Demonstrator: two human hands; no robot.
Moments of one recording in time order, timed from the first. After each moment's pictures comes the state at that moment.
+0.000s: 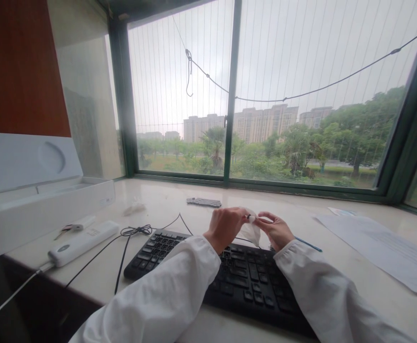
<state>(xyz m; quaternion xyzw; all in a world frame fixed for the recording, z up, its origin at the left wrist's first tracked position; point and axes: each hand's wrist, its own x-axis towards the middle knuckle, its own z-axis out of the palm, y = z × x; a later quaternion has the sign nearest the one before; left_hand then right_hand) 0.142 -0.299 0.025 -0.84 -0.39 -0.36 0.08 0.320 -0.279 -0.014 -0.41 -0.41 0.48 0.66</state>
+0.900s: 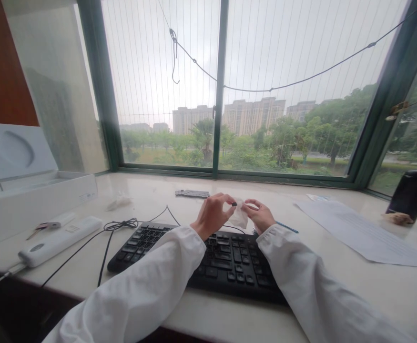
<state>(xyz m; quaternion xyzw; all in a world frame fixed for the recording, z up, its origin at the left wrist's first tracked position) 0.147 -0.287 0.016 -0.82 -0.30 -0.48 0.00 0.327 -0.270 -0.023 -0.45 -0.42 0.42 0.66</state>
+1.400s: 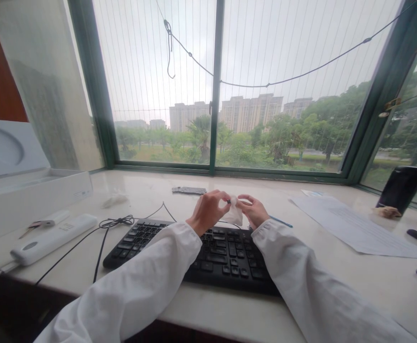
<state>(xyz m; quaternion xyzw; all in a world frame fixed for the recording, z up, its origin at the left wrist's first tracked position) 0.146 -0.288 0.016 -0.83 -0.32 -0.45 0.01 0.320 -0.280 -0.013 -0.44 -0.45 0.43 0.64</state>
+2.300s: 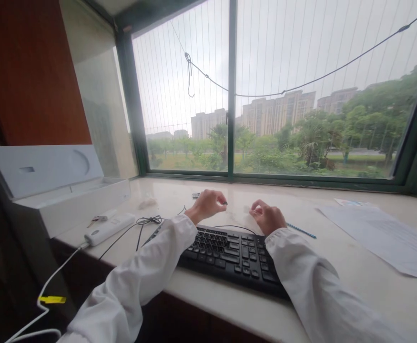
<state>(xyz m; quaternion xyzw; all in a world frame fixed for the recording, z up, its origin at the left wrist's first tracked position) 0.093 -0.279 0.052 -0.85 -0.41 -0.33 -0.01 0.332 -0.284 -0.013 -0.59 -0.69 -0.04 0.41</state>
